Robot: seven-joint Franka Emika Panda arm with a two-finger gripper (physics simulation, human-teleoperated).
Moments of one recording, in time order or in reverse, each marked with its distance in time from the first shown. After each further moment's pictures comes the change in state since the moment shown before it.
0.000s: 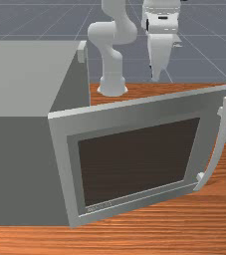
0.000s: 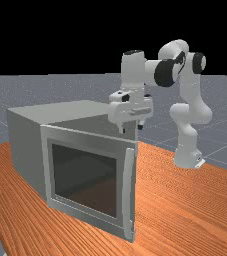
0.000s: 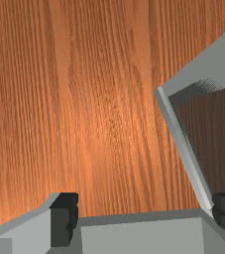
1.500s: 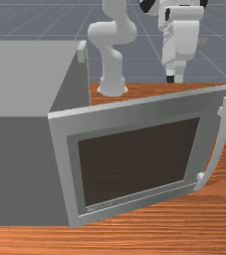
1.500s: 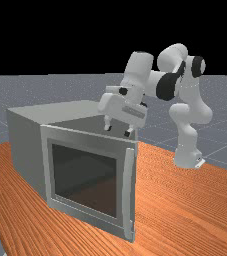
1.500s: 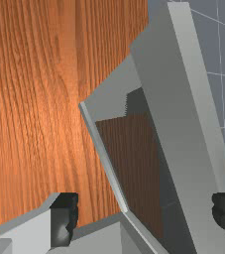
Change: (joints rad) arm 0.059 0.106 -0.027 0.063 -0.143 0.437 0.108
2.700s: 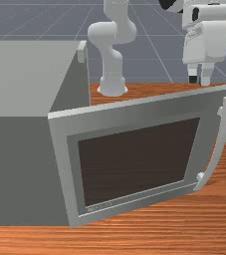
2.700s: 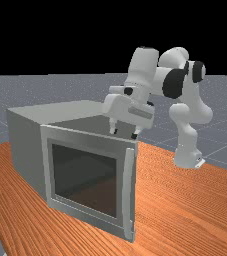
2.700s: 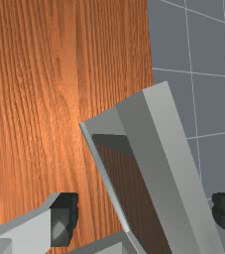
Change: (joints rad) arm 0.053 0.128 0.016 0.224 0.013 -0.141 0.047
